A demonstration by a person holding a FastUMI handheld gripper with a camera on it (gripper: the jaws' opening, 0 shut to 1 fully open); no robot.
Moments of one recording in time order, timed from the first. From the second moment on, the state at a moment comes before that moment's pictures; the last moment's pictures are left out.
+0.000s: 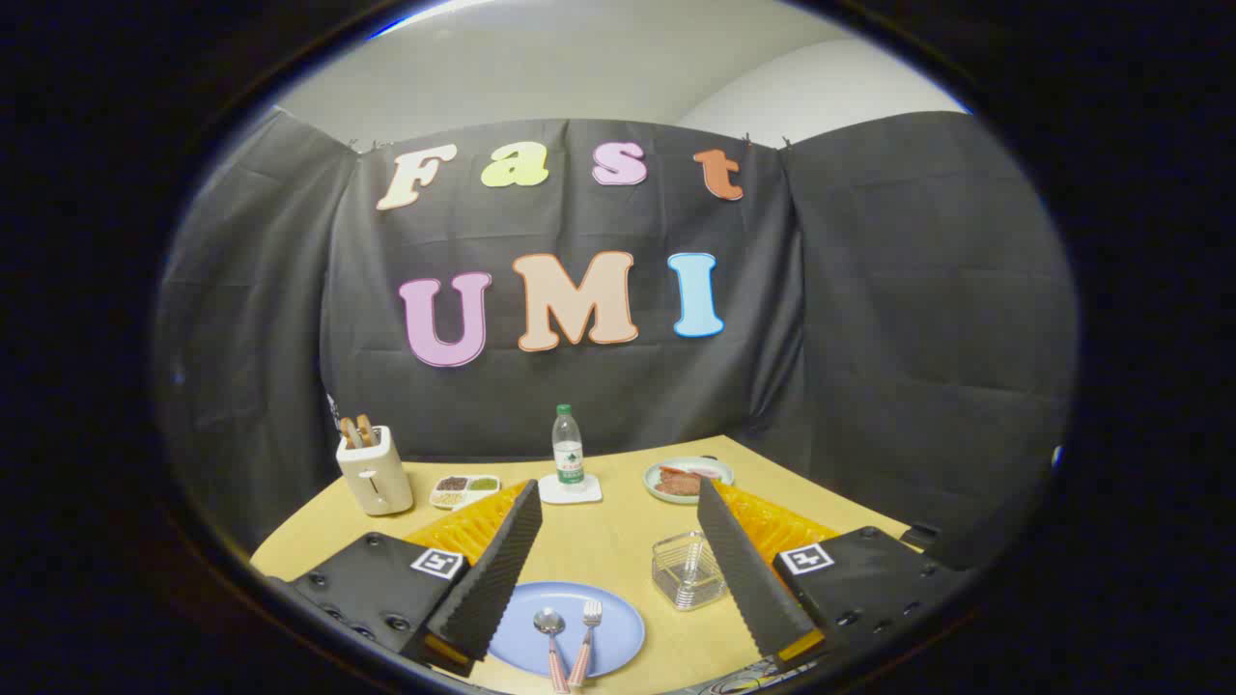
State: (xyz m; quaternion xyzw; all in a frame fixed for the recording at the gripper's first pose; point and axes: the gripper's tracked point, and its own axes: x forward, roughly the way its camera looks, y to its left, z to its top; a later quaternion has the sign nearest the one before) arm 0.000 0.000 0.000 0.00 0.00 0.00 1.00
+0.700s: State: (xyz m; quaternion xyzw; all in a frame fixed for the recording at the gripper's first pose) arm -0.006 0.024 -0.018 -0.01 0.03 0.02 1.00
